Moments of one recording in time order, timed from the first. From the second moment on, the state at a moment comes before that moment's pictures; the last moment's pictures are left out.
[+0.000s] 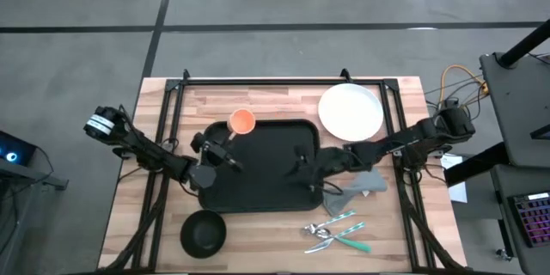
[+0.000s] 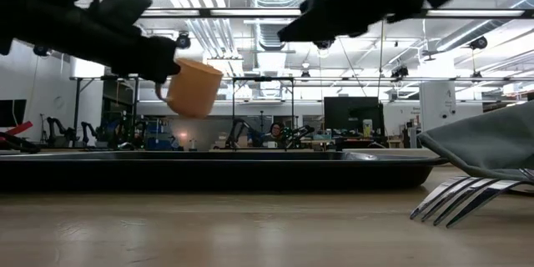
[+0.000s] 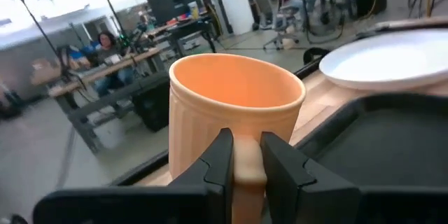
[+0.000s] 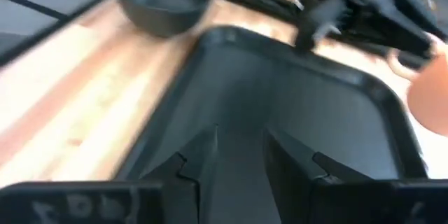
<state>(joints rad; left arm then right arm) -0.41 1.43 0.36 0.79 -1.42 -0.05 0.20 1.55 0.81 0.31 0.00 -0.20</state>
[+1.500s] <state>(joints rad) -0.56 1.31 0.06 0.78 -1.54 -0.57 0.27 1.19 0.19 1.08 0.24 -0.14</state>
